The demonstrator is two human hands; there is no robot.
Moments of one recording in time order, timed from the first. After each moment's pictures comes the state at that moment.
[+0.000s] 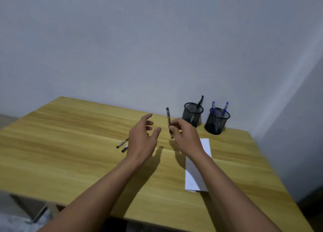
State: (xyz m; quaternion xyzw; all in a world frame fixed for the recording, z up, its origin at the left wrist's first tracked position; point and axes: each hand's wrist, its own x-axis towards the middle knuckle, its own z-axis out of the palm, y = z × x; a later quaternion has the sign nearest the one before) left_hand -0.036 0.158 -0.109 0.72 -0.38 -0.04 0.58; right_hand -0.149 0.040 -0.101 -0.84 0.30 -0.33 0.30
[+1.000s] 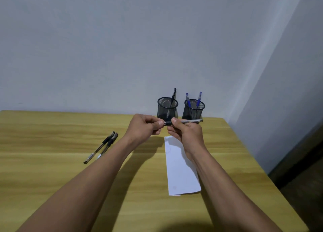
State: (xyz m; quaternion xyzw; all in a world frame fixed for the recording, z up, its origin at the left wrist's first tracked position) left_hand -0.041 0.064 -0.088 0.58 -0.41 -0.37 0.59; right_hand -0.194 0.005 -0.096 -0.48 0.36 -0.47 0.65
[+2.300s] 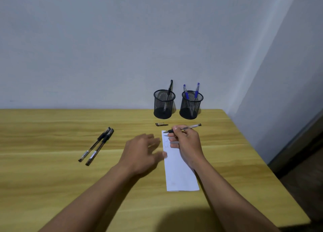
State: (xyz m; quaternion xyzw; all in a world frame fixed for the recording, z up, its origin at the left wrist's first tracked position) left_hand -0.061 0.100 -0.150 0.74 -0.62 -0.11 0.23; right_hand -0.207 -0.002 -0.155 -0.52 0.42 -0.44 0.60
